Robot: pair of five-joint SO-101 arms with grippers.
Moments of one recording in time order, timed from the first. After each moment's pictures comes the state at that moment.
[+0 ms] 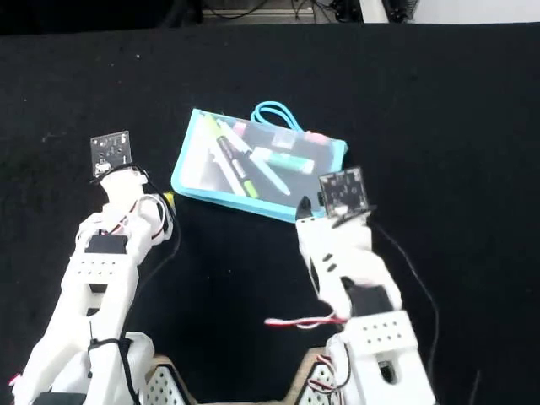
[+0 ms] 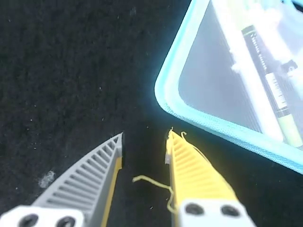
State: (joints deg) left arm -4.0 -39.5 67.5 26.9 10.3; right arm -9.3 -71.7 90.7 21.2 5.1
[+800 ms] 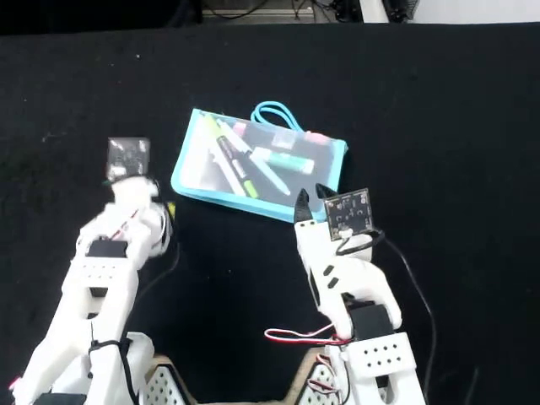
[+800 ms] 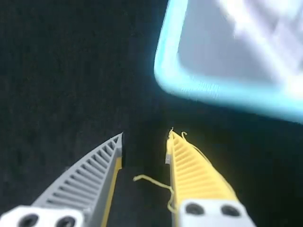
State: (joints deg) left arm -4.4 -39.9 70.5 26.9 -3.3; right arm -10.5 -88.4 97.2 21.3 5.1
